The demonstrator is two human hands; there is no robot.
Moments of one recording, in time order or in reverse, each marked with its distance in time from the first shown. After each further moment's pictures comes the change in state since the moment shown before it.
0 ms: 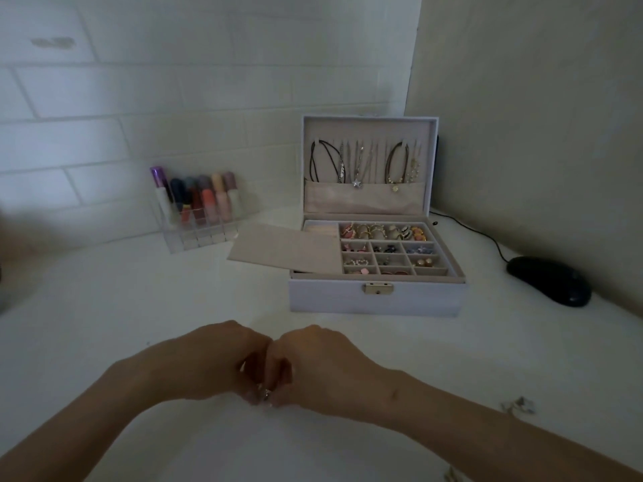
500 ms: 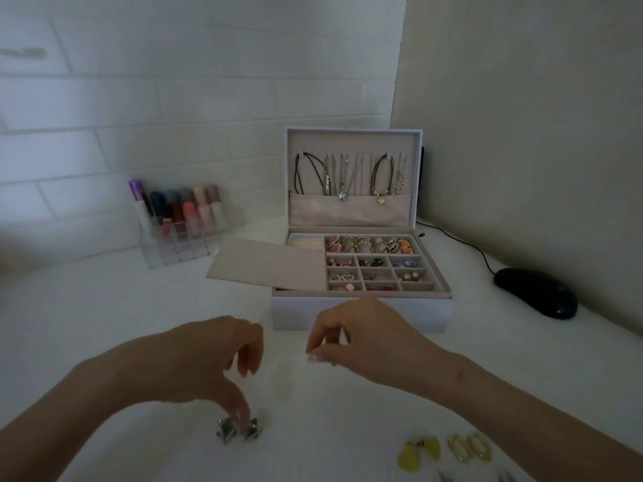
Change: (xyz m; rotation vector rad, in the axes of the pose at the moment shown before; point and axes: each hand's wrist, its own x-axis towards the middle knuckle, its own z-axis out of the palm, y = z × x) left_hand 0.010 -0.004 -0.023 -0.025 0.056 -0.043; right_hand -0.021 0.048 -0.047 -0.011 0.229 0.079
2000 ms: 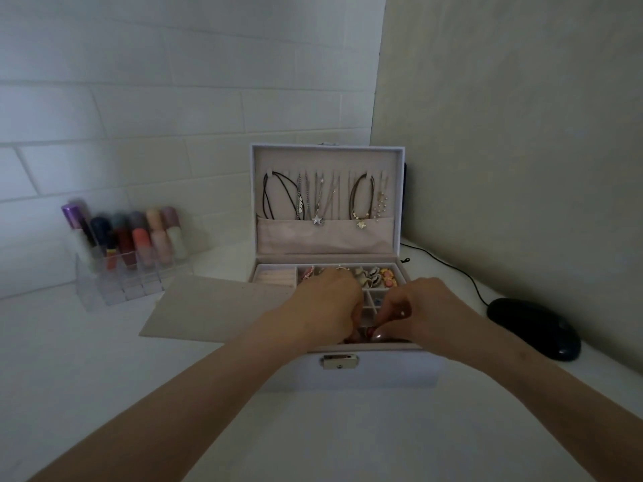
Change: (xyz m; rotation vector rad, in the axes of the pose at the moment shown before) left_hand 0.152 0.101 -0.039 0.093 0.351 0.161; right_hand 0.022 0.098 -0.064 -0.027 0.131 0.301
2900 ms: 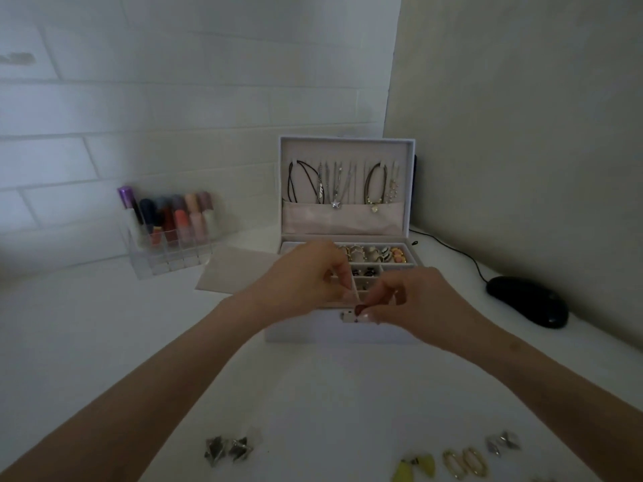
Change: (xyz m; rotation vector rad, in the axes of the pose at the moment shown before) left_hand -0.070 -0.012 -0.027 -0.265 0.164 -0.008; right_hand -0.044 -0.048 0.013 0.167 0.081 -0.080
